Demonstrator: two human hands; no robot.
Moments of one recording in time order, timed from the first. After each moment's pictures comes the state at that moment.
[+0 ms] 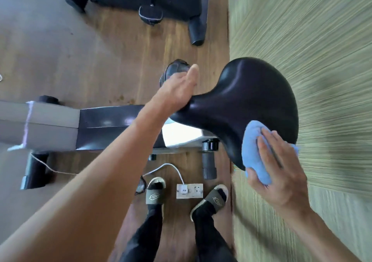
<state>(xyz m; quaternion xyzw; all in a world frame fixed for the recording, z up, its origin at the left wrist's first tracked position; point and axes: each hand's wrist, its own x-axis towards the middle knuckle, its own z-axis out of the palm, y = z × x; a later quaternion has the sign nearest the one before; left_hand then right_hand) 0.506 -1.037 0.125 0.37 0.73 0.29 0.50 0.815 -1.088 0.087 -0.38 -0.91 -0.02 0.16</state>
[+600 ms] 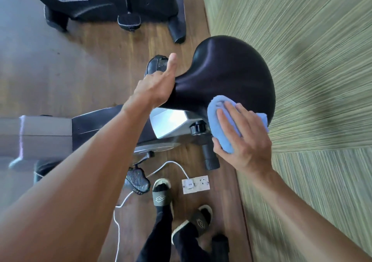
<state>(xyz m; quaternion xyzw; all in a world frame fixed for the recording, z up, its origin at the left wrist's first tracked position) 0.539 -1.064 0.148 0.47 0.78 0.09 0.40 0.792 -1.111 0.066 -0.41 -0.88 -0.13 0.21</state>
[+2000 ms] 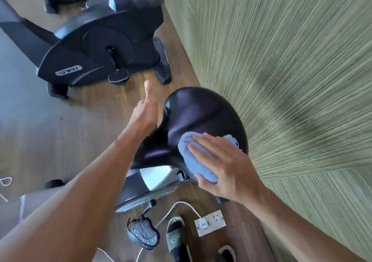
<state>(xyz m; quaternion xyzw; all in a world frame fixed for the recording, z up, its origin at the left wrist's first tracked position) 0.567 -0.968 0.149 0.36 0.80 0.25 0.42 0.796 -1.061 0.099 -0.38 -0.90 0.05 0.23</state>
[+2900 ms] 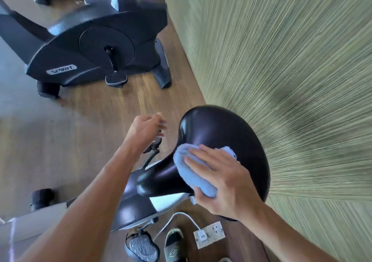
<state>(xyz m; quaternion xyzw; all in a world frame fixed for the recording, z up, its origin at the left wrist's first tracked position) 0.502 -0.943 0.117 0.36 0.74 0.29 0.49 0.735 -1.030 0.116 -0.42 -0.87 0.14 0.22</state>
